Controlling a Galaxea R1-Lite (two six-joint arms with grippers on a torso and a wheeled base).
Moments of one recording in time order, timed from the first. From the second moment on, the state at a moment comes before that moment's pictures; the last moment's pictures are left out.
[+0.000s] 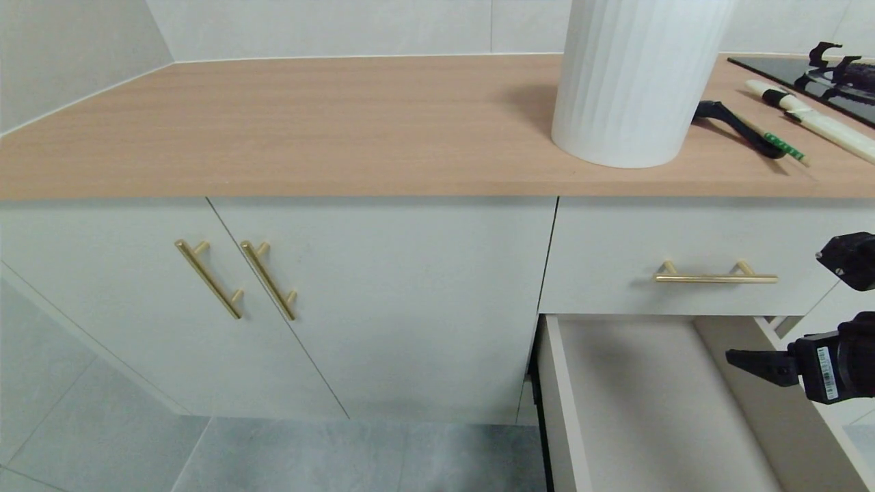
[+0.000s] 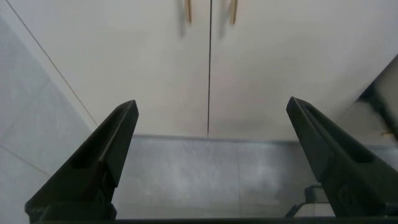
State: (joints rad) left arm 0.00 0.00 0.00 0.00 0.02 0.00; right arm 0.25 1.23 -0.73 0.11 -0.13 0.00
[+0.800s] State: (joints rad) left arm 0.00 0.00 0.00 0.00 0.02 0.00; right arm 0.25 1.21 -0.75 0.10 -0.13 -0.03
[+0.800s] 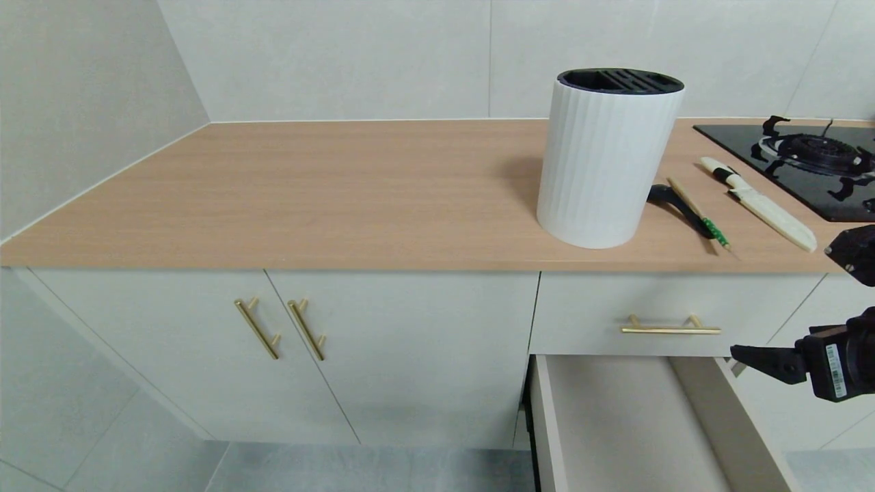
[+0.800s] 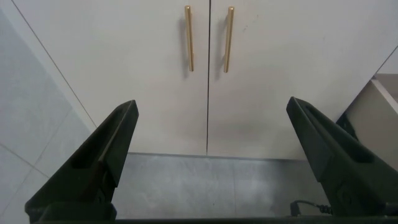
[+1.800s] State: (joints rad) left arm 0.00 0.00 0.00 0.00 0.02 0.00; right arm 0.29 1.55 -1.28 0.29 -0.36 0.30
